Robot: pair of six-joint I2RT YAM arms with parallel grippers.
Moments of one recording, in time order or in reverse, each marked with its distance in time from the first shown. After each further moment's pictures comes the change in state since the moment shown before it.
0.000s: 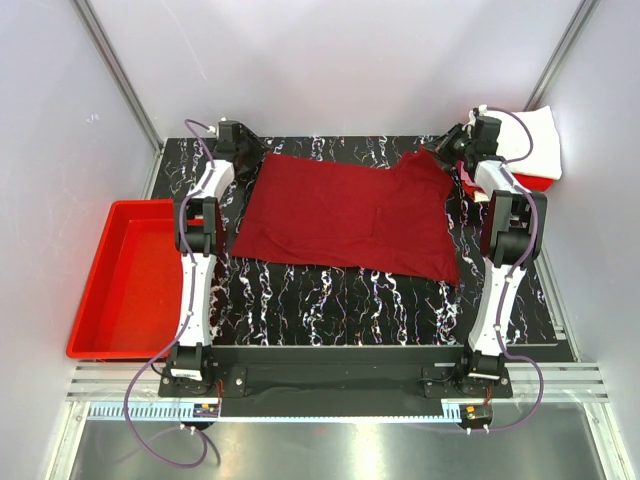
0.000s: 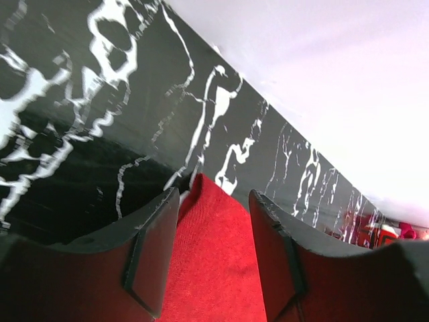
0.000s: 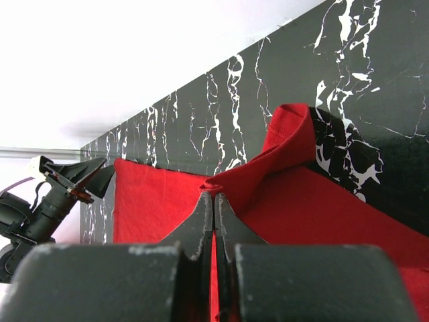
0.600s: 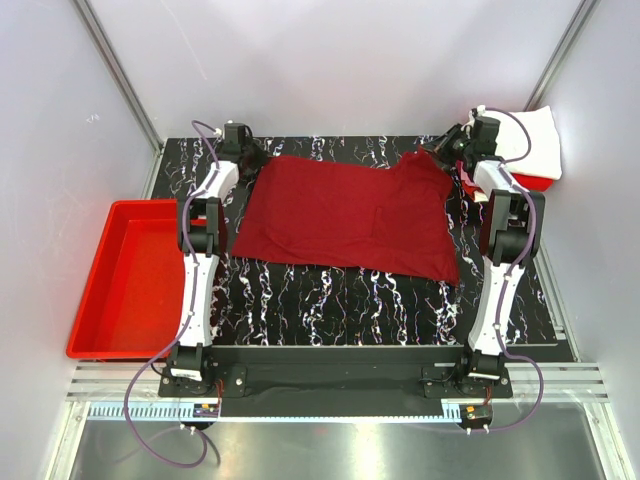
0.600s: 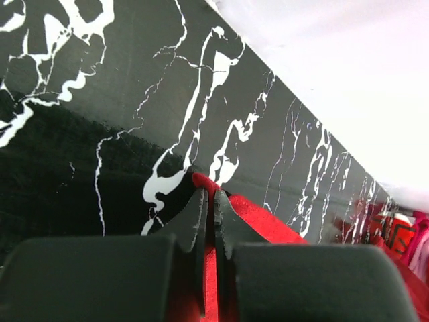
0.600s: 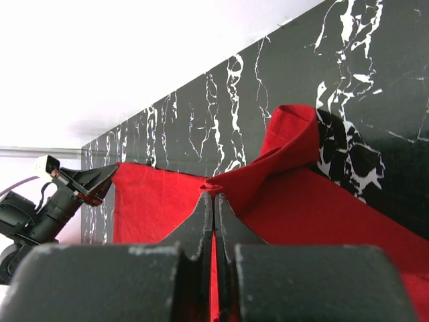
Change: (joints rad) left arm -0.026 0.001 -0.011 -0.024 -0.001 0.009; right arm 0.000 0.016 0.009 0.005 -0.008 0.005
